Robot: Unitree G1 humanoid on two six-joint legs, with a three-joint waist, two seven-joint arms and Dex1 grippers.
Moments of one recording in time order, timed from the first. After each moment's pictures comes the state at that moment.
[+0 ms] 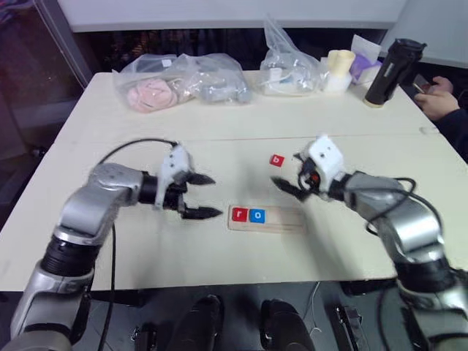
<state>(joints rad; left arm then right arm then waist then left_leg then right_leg) -0.56 0.68 0.02 -0.21 -0.43 0.75 -1.18 -0.58 -0.52 0.08 -0.25 0.26 0.91 0.42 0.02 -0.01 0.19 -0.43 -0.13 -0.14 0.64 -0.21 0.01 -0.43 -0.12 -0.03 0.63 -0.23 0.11</state>
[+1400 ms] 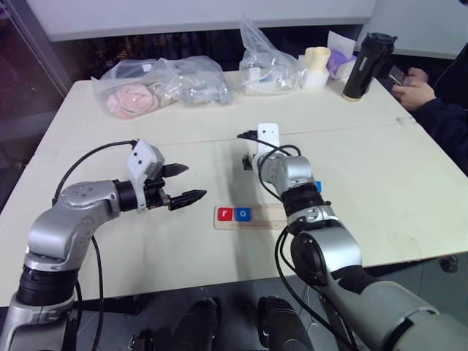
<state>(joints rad) -0.37 0.69 0.10 -0.34 -0.54 0.76 -0.85 -1.10 0.06 -0.21 0.80 0.11 0.78 -0.29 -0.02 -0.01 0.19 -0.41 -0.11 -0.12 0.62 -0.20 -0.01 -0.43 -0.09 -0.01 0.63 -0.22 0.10</state>
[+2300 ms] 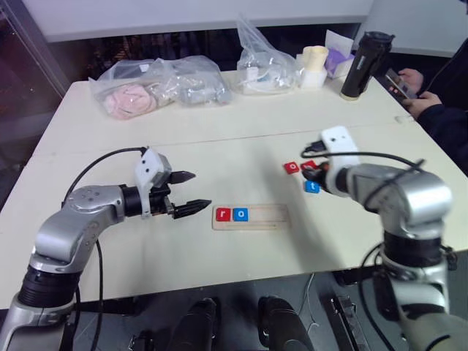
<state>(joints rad) -0.34 0.72 0.03 -0.31 -0.53 0.65 -0.94 -0.60 -0.56 -0.13 -0.49 0.37 1.61 0.22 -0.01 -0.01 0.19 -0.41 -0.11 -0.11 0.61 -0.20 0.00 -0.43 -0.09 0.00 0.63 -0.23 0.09</state>
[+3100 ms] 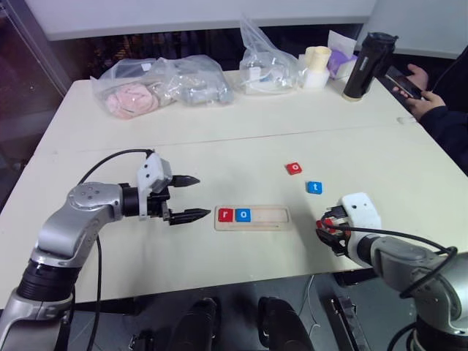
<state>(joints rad) -0.36 0.74 -0.01 -0.24 -0.50 0.54 -1.05 -0.17 -0.70 -0.21 -0.77 0.65 1.60 0.09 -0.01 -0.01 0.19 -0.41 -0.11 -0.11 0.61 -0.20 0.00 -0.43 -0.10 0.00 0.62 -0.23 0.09</state>
